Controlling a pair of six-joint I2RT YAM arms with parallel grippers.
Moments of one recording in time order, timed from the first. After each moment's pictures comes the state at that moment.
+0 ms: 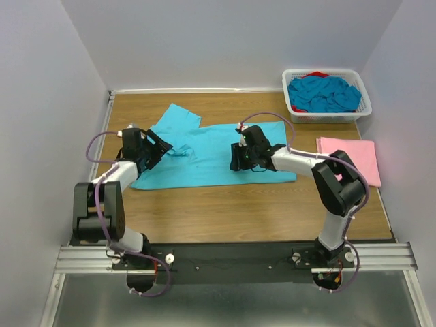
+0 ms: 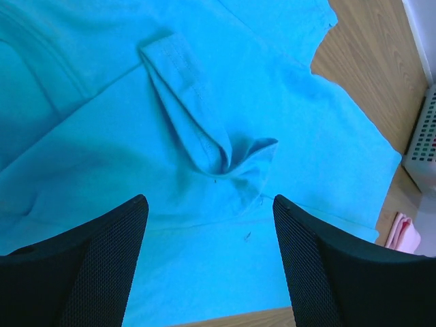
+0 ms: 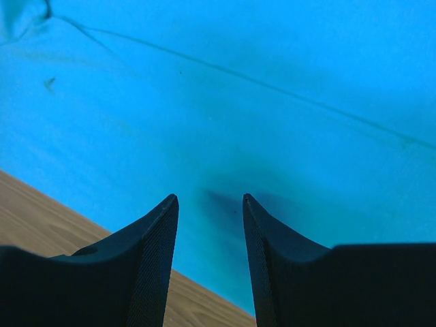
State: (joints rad) left arm 0.05 1.45 0.73 0.06 0.23 -0.79; right arm 0.63 1.86 1.15 -0.12 -0.11 0.33
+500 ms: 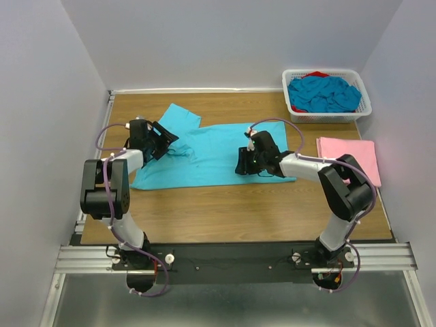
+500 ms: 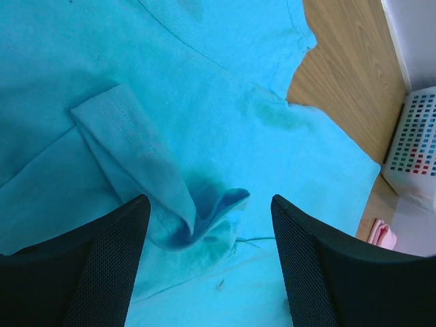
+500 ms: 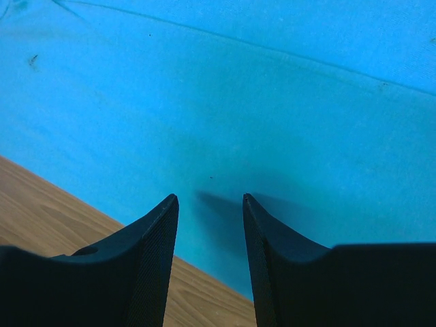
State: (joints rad) left arm 0.02 1.71 0.88 0.17 0.28 -0.86; right arm 0.58 1.78 0.97 0.00 -0.16 0.38
